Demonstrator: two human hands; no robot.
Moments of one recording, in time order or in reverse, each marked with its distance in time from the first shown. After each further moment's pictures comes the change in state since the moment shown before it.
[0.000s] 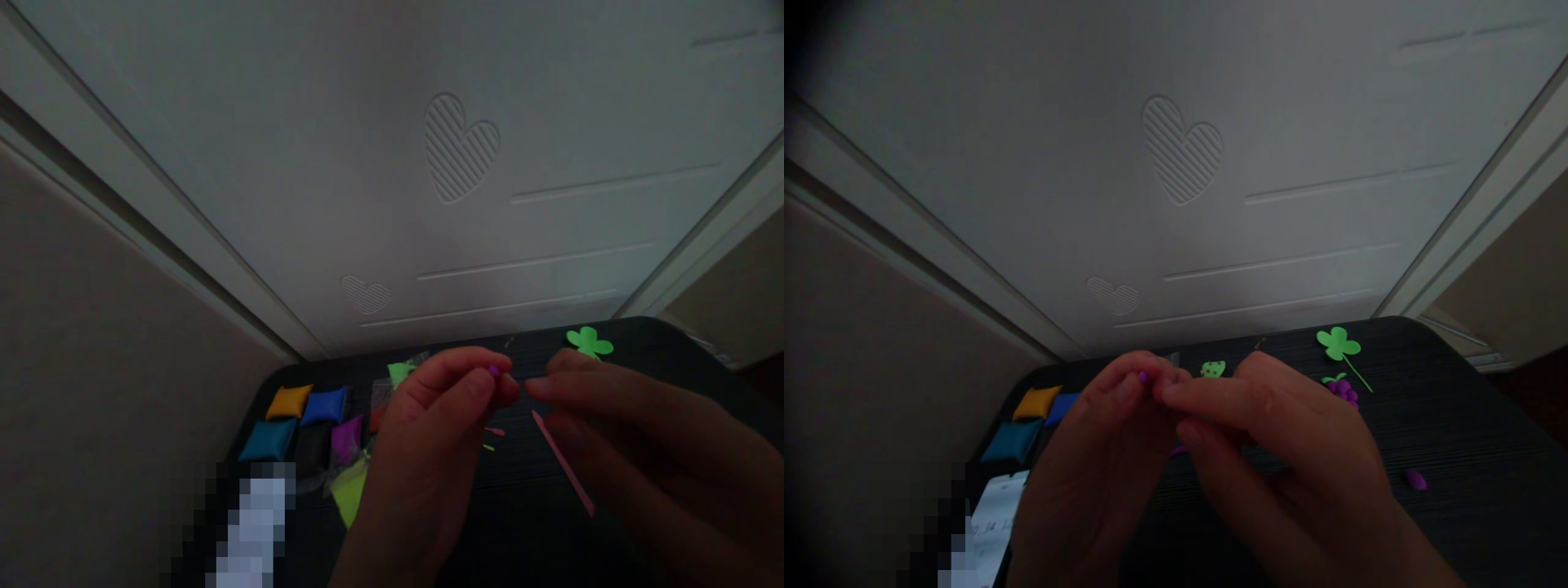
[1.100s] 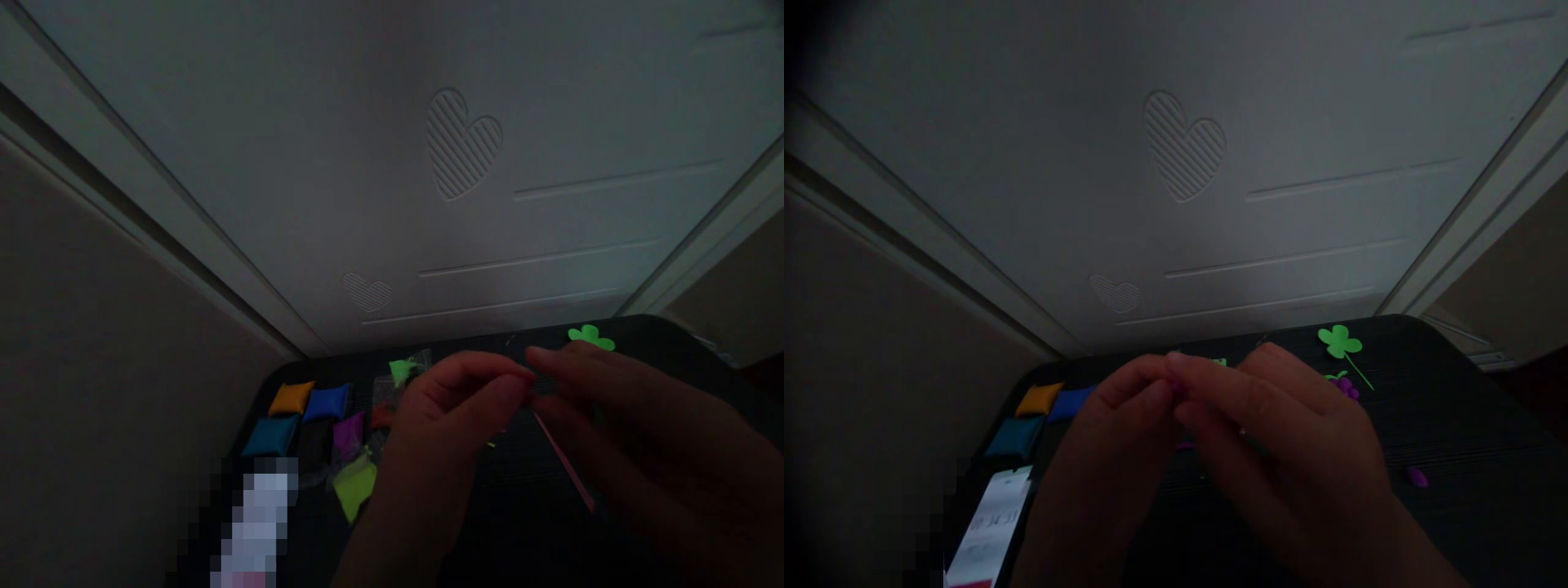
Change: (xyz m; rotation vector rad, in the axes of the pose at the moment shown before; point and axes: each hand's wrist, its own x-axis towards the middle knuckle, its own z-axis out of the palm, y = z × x) left_hand 0.002 -0.002 0.001 0.150 0.021 -0.063; right_hand 0.000 0.001 0.002 -0.110 0.039 -0.023
